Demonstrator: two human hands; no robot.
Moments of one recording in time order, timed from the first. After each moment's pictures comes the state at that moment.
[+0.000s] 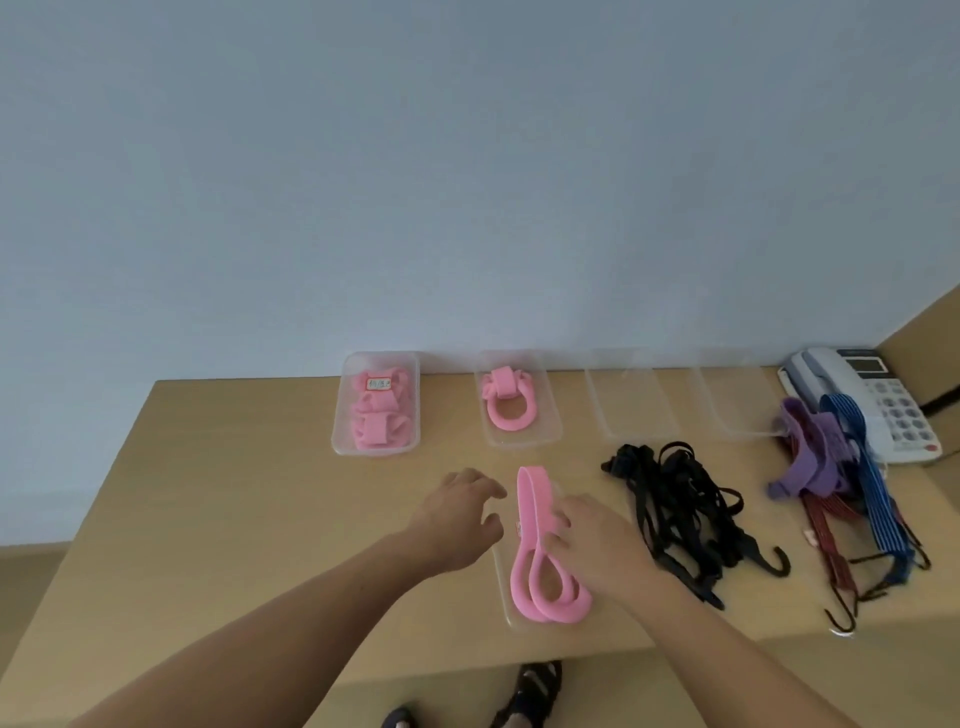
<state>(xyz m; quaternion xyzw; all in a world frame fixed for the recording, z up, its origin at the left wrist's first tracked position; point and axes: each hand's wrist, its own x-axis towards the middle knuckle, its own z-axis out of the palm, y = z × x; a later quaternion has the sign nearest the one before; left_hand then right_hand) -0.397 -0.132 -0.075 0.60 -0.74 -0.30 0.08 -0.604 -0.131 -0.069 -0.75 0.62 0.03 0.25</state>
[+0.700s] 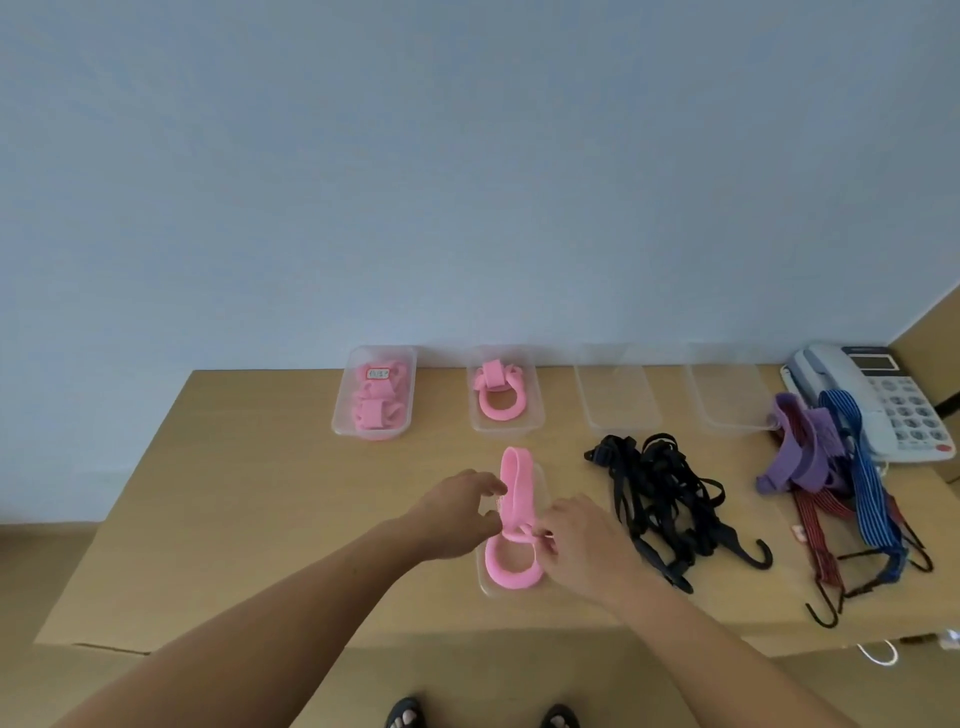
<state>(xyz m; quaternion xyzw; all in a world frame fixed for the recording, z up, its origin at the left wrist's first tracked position) -0.435 -0.102 -0.046 0.63 -0.68 -0.37 0.07 -0.639 -0.101 -0.073 -0.86 0.50 -0.03 0.15</state>
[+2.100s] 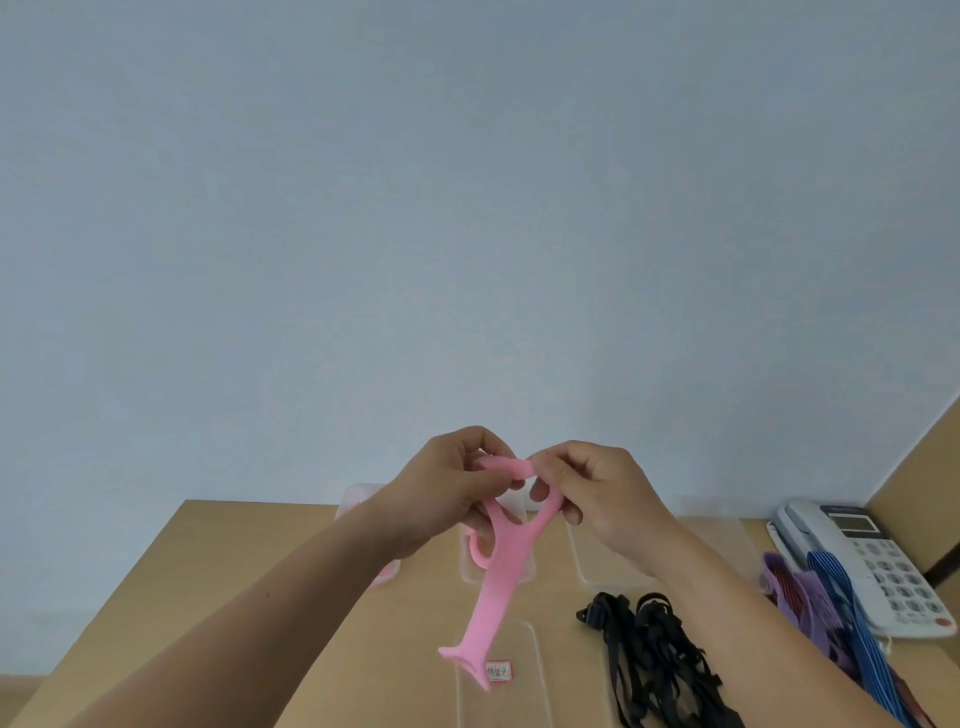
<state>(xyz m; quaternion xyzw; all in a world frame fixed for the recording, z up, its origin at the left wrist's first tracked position) -0.425 -0.146 0.150 0.49 -0.55 -0.52 0.42 -0.623 -0.176 0.144 -0.68 0.42 -0.36 0.48</state>
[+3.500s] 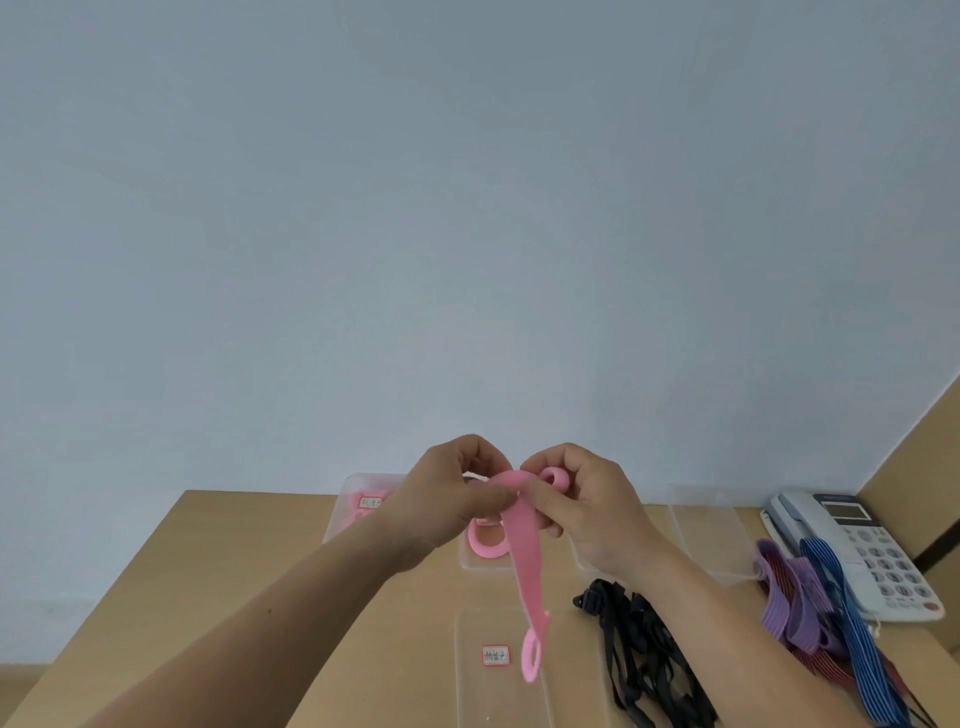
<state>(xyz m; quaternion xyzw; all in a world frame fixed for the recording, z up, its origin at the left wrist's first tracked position) -0.433 -0.133 0.133 0.51 -0.55 -0.49 0.44 -0.616 -0.165 0.118 -0.66 0.39 -0.40 0.51</state>
